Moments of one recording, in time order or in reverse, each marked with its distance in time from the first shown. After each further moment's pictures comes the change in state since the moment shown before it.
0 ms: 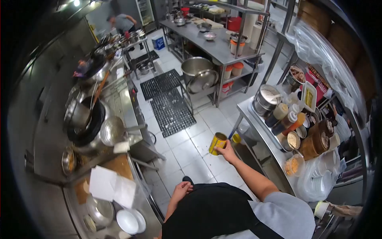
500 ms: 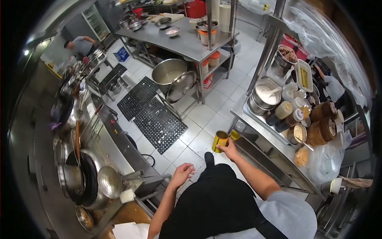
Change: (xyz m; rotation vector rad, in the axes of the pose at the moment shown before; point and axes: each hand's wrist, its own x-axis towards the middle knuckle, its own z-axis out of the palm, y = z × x) left_hand 0.174 0.227 -0.021 0.306 -0.362 0.091; right_hand 0.100 0.012 -0.007 0.094 0.343 0.162
